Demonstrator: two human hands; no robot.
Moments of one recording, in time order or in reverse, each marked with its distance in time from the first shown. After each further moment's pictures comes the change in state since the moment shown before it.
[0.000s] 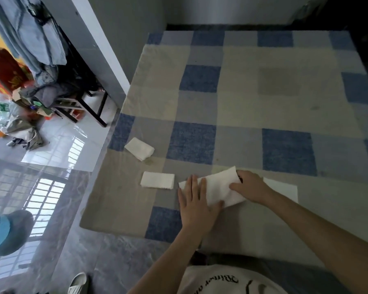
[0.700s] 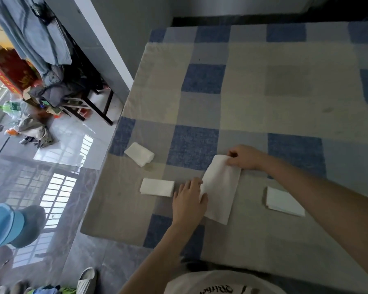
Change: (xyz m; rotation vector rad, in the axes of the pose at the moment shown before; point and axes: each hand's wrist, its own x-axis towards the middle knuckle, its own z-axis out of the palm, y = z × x) left_hand 0.031 -0.006 -0.046 -0.250 0.126 -0.022; right_hand 0.091 -0.035 -0.061 -0.210 -0.212 -0.161
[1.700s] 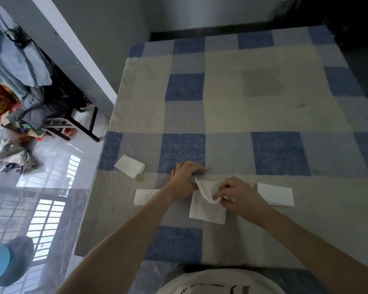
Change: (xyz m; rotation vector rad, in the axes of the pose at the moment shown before) left_hand 0.083 -0.007 -0.022 -0.064 -0.385 0.252; right_hand -0.101 -0.003 0.088 0.041 0.495 -0.398
